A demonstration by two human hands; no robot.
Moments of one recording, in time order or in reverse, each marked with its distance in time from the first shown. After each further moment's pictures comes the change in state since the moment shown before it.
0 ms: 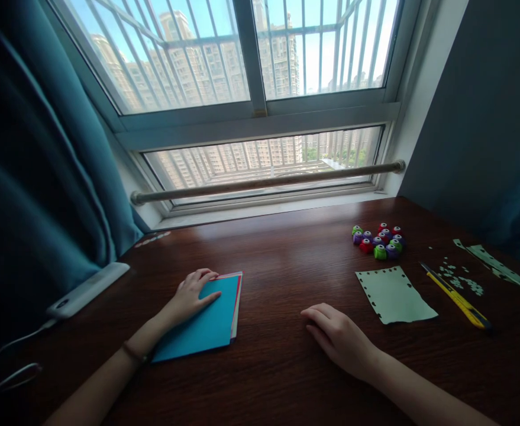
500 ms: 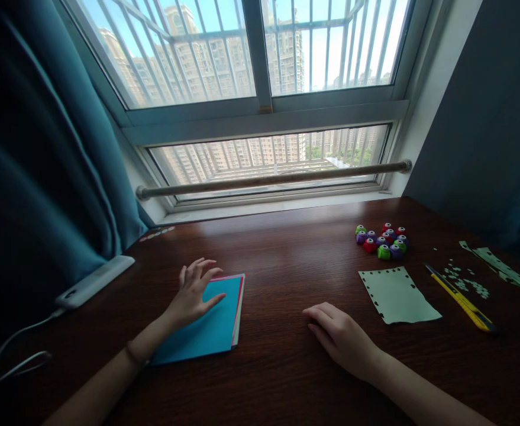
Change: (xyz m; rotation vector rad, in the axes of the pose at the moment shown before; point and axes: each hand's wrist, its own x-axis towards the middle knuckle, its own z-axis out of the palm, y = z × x) left_hand -0.016 0.042 -0.022 0.081 0.191 0.094; right_hand 0.002 -0.003 0.000 -0.015 0.010 -0.028
